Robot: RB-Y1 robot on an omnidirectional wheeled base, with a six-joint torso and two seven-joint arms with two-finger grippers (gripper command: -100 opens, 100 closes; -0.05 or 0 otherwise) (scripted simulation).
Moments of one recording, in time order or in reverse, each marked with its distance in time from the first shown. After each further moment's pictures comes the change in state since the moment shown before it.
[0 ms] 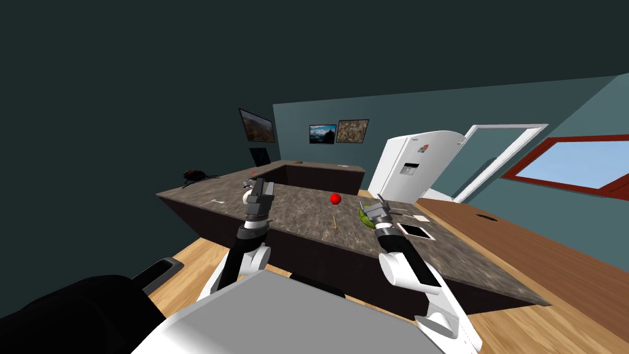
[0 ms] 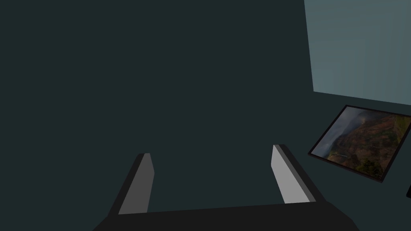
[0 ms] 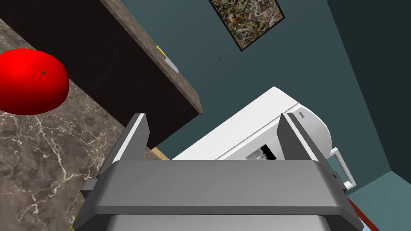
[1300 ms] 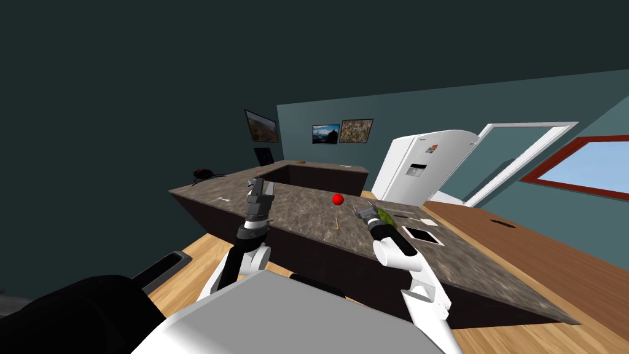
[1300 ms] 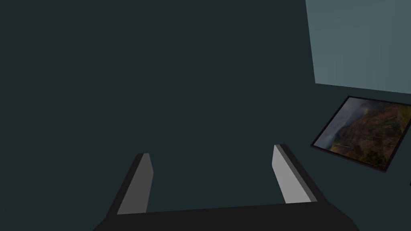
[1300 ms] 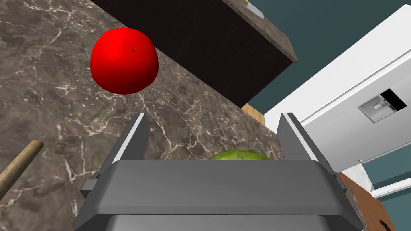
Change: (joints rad) left arm 0.000 0.000 0.000 0.000 0.000 0.000 0.000; right arm -0.136 0.007 -0.012 0.121 -0.080 0.363 -0.252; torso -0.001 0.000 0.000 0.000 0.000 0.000
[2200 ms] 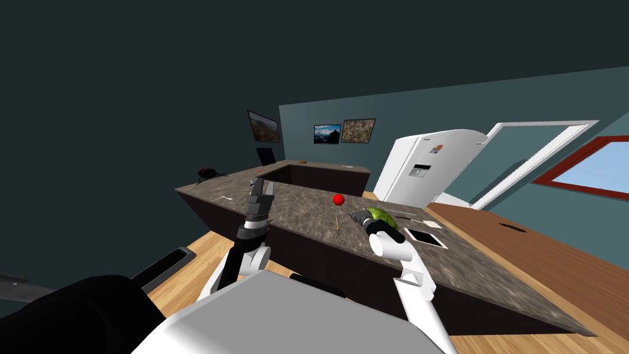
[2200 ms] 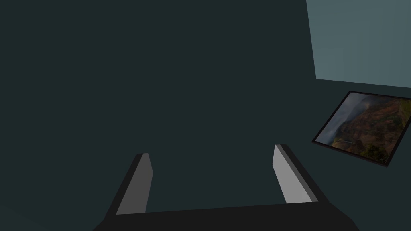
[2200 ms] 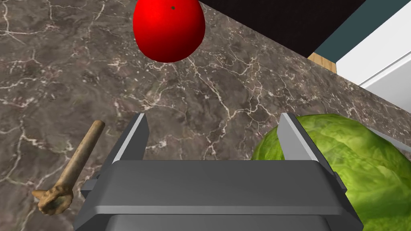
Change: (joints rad) left arm 0.000 0.000 0.000 0.000 0.000 0.000 0.000; right arm -0.077 0.023 -0.011 0.082 -0.059 0.243 -0.178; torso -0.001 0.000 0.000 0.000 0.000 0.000
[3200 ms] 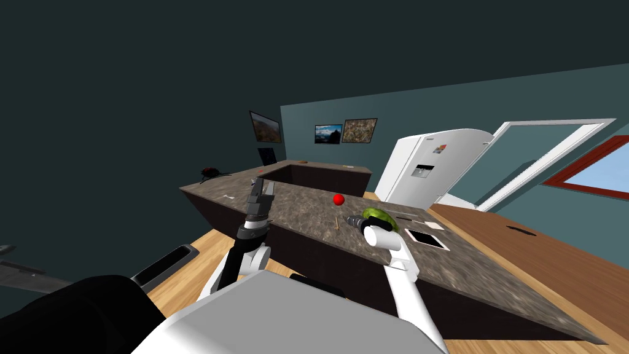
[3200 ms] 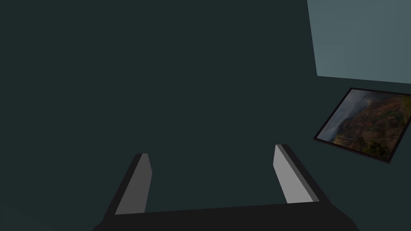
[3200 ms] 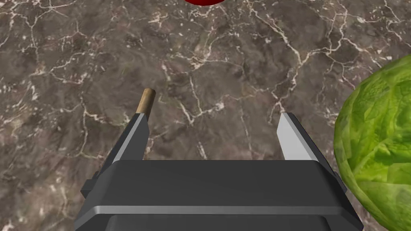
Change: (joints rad) left arm 0.000 0.000 0.000 0.000 0.000 0.000 0.000; right arm -0.093 0.052 -0.017 0.100 -0.058 0.270 -0.182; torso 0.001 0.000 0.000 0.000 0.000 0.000
